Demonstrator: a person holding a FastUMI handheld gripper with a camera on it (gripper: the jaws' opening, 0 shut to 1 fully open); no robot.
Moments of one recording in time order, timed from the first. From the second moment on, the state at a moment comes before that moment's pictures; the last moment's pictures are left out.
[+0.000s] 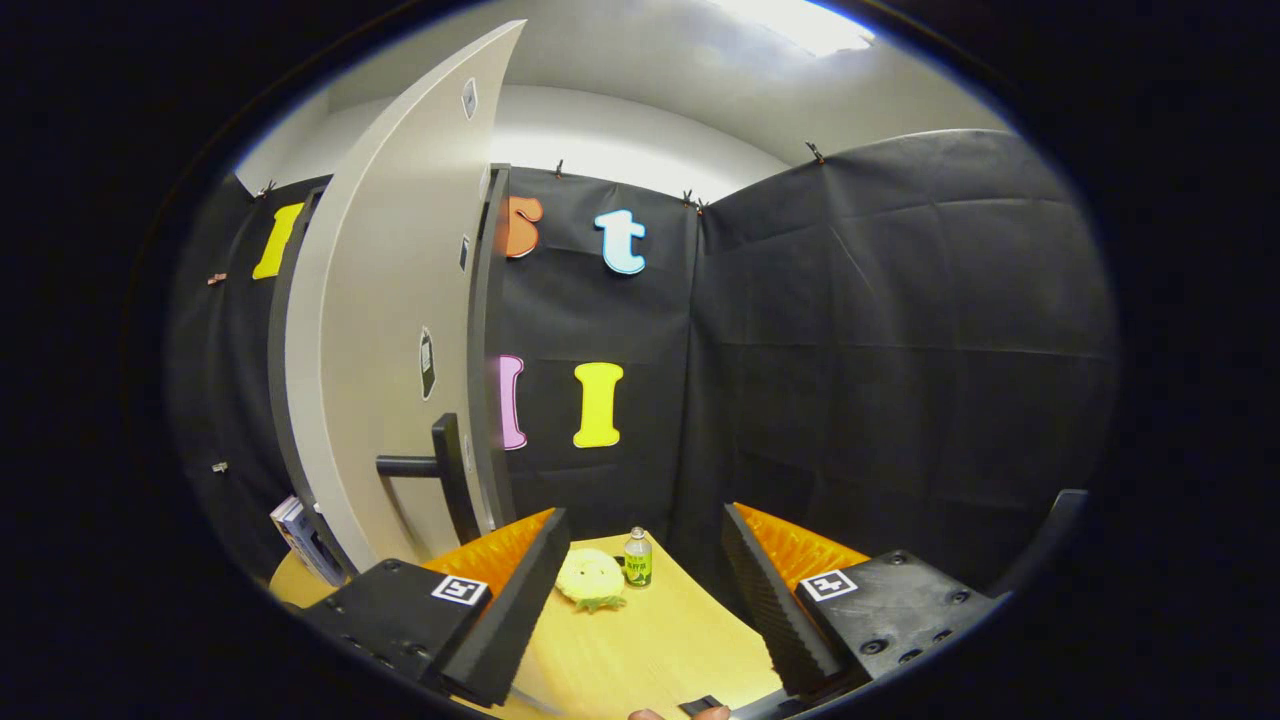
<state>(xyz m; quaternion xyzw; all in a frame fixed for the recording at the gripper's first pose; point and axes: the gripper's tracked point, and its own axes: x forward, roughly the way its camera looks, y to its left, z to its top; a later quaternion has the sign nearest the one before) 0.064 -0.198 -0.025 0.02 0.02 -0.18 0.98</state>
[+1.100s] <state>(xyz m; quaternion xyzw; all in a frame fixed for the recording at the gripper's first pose) 0.104 0.023 -0.027 0.07 0.04 -0.02 1.00</state>
